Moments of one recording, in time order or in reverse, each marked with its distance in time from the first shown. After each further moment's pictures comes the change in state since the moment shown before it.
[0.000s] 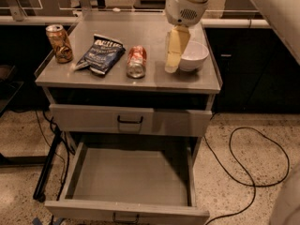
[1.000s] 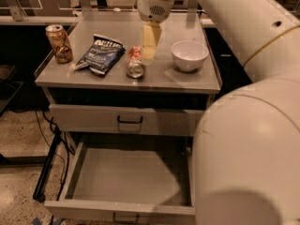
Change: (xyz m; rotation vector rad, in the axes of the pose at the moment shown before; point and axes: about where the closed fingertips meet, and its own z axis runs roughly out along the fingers) arm -0.052 -0.042 0.047 -0.063 -0.013 -0.072
